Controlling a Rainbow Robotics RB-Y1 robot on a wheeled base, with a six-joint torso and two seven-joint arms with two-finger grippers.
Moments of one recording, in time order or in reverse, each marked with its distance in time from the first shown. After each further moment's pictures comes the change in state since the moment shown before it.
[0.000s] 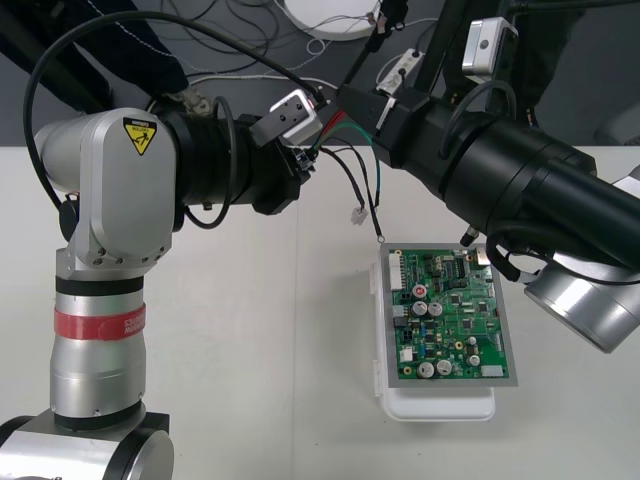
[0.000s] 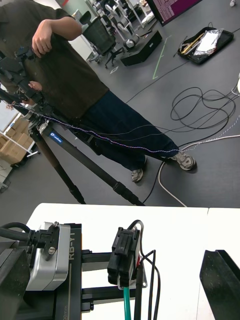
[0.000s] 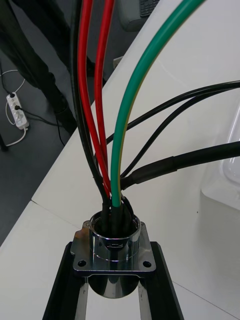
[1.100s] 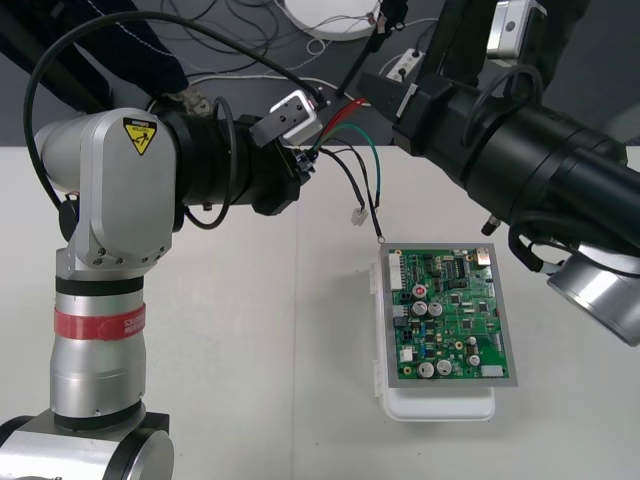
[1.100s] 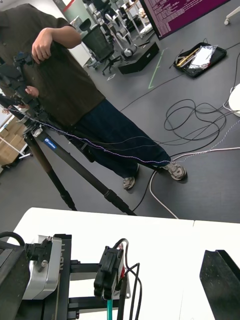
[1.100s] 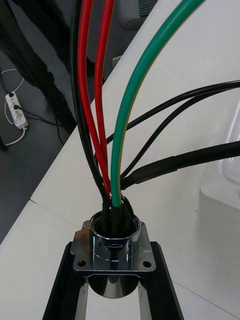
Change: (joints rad) right arm 0.002 -0.057 -0.037 -0.017 0.000 -0.004 0.000; left arm 0.000 0.000 0.000 0.000 0.000 -0.004 0.000
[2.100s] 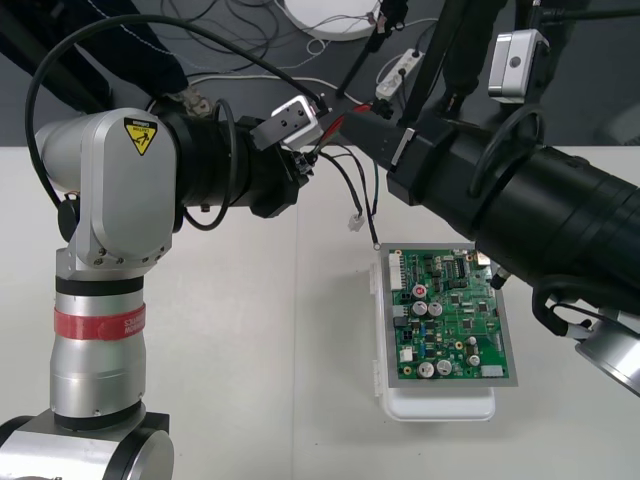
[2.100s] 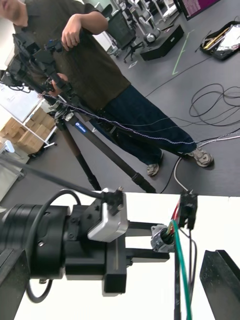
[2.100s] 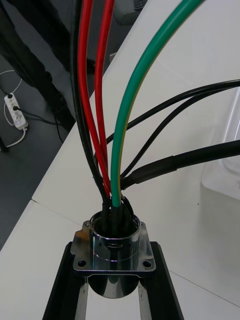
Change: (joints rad) right arm 0.111 -0.035 0.000 -0.180 -0.020 0.000 0.000; left arm 0.000 0.000 0.000 0.000 -0.008 -0.012 -0.041
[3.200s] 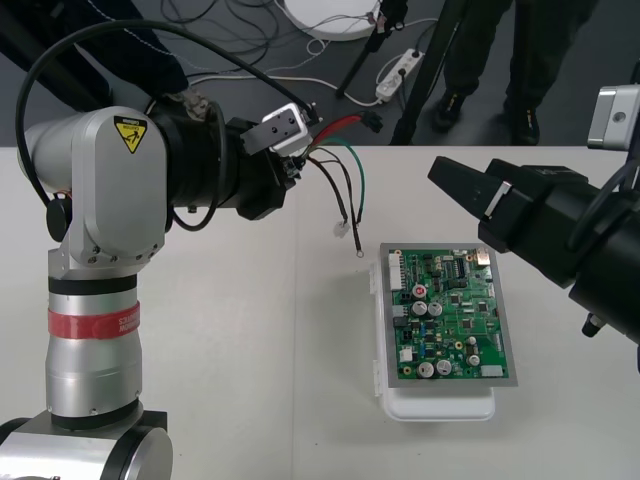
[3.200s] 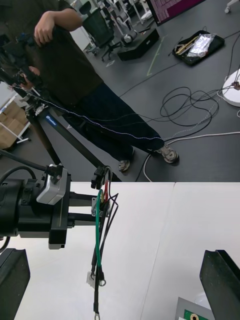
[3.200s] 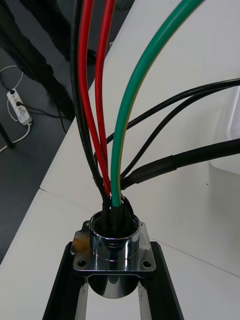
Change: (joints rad) right arm 0.369 -0.186 -0.232 -0.083 -0.022 -0.165 0.036; left arm 0.000 0.000 0.031 0.000 -0.025 -0.031 -0.084
